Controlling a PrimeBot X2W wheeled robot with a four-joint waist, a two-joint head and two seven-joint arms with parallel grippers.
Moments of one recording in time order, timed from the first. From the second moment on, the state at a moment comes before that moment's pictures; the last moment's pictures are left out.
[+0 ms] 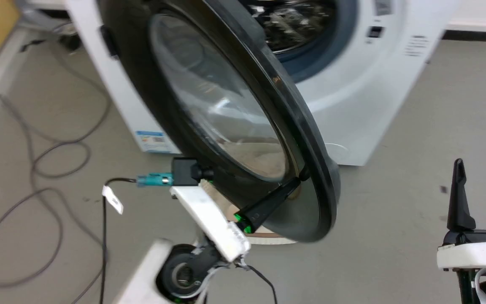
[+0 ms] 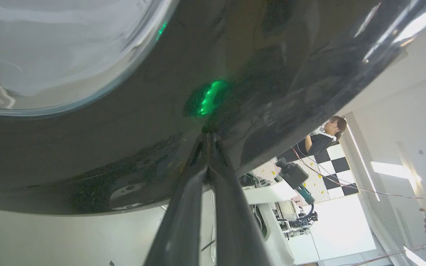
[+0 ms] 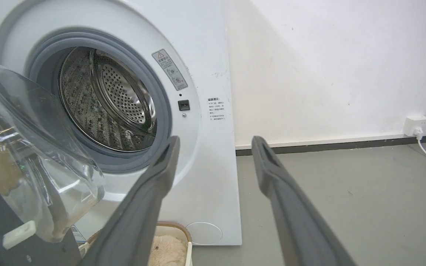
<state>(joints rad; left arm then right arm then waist) -0.35 0.11 -0.45 0.03 -1.40 -0.13 0.42 -0.11 -0.05 -0.21 0.04 0.16 0.13 -0.26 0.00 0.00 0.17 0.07</state>
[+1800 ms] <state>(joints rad) -0.04 0.14 -0.07 0.01 -0.14 0.16 -0.26 -0.32 -0.07 0.15 -0.36 0.48 0.13 -0.26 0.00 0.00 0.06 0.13</state>
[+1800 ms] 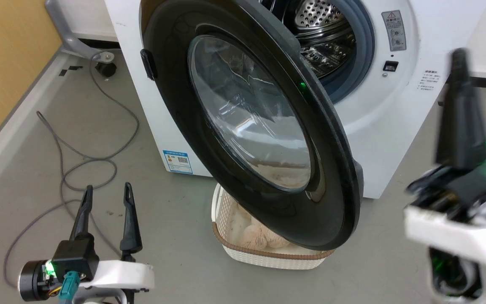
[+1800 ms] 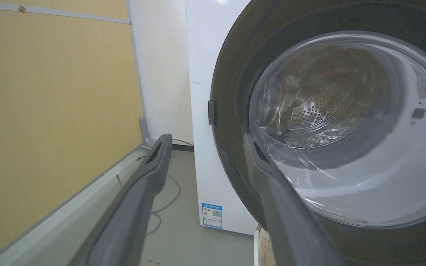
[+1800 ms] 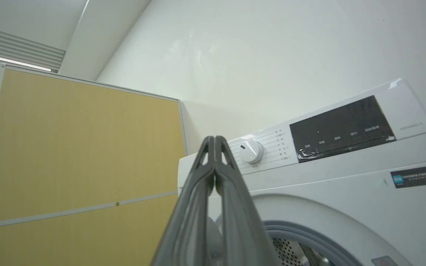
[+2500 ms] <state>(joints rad) -0.02 0.09 0.02 0.01 -0.07 0.11 -0.26 -0.34 -0.47 0.83 -0.25 0.45 0.13 -0.26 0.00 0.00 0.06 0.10</state>
